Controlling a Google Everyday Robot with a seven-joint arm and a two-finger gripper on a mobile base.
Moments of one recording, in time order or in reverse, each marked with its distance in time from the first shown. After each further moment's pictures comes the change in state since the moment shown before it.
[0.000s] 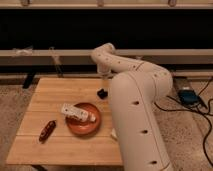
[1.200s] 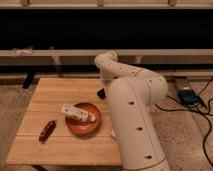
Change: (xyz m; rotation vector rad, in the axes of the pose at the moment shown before) arm 0.006 0.022 0.055 -0.094 -0.023 0.002
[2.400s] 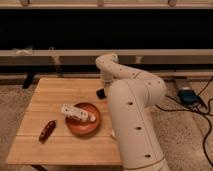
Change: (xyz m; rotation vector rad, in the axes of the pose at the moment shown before) arm -0.006 0.010 0.003 -0.026 -0.037 -0.013
